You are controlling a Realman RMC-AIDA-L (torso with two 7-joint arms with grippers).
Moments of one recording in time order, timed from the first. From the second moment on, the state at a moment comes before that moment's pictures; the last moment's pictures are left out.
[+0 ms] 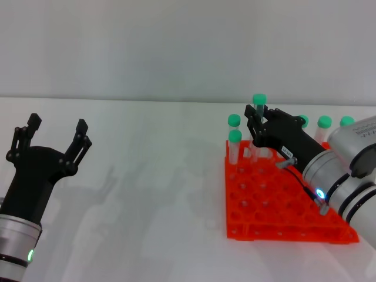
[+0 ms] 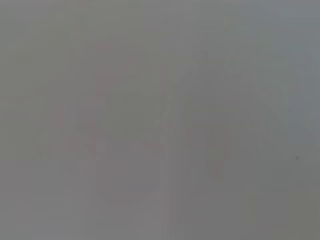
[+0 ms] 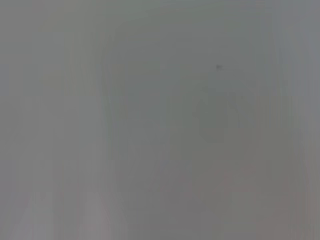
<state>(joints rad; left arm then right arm) -0.29 -2.09 2.45 0.28 -0.97 1.43 -0.05 0.74 2.03 -2.70 -0.50 1.16 -0.85 0.19</state>
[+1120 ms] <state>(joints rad) -0.29 -2.09 2.45 0.28 -0.97 1.43 -0.05 0.72 2.03 -2.73 -0.50 1.16 -0.85 0.19</state>
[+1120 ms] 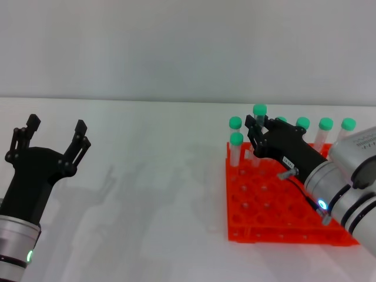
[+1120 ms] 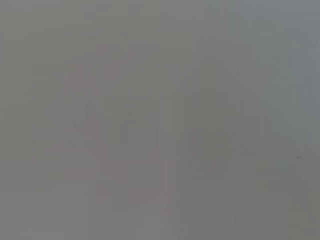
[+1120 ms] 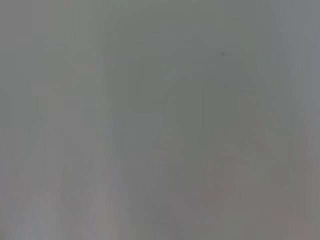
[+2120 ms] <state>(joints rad) -0.30 -2.08 2.45 0.28 -0.97 1.44 -0.04 0.65 2.03 -2.74 -0.52 1.06 -0.93 0.20</state>
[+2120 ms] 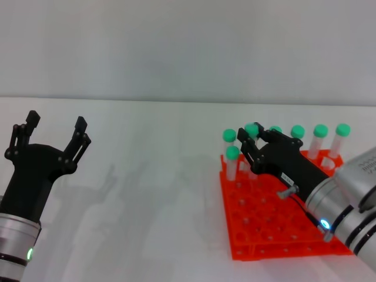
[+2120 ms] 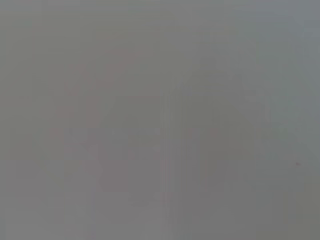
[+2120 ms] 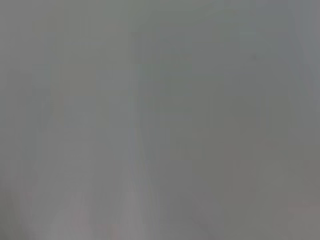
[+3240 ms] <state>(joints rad) -0.28 -2.09 2.42 0.28 -0.98 1.47 -0.04 0.46 2.02 -2.47 -0.24 1.02 -1.24 0.19</state>
